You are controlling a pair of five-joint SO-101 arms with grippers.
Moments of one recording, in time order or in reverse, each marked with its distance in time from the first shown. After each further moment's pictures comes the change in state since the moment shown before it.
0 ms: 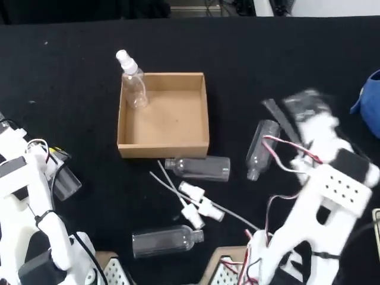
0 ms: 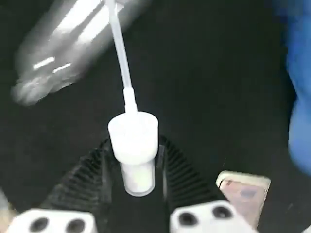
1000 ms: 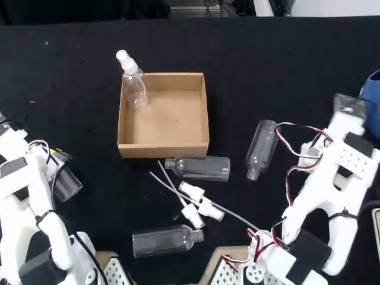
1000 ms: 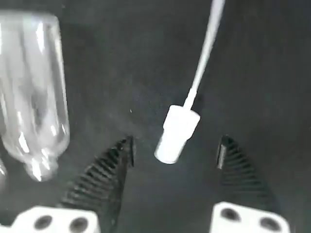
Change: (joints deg) left arm 0.0 -0.1 0.6 0.0 0.0; right arm -0.7 21.4 -6.1 -1.3 -20.9
